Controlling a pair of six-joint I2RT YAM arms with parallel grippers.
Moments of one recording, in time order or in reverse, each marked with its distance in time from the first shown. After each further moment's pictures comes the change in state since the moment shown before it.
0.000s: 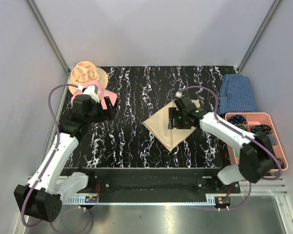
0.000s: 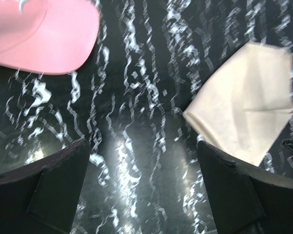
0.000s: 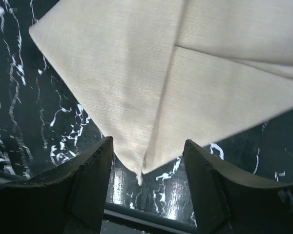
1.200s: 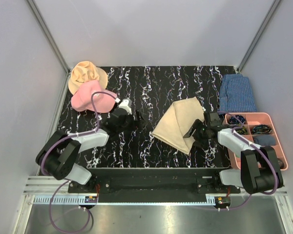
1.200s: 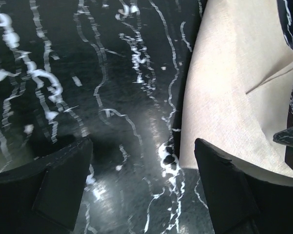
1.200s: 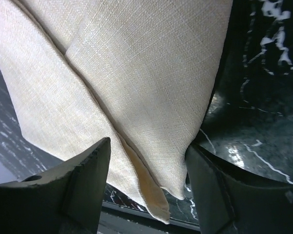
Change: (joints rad) left arm -0.339 0.523 -0.299 0.852 -0.018 -0.196; right arm -0.381 -0.110 -0.443 0.218 -0.265 0.258
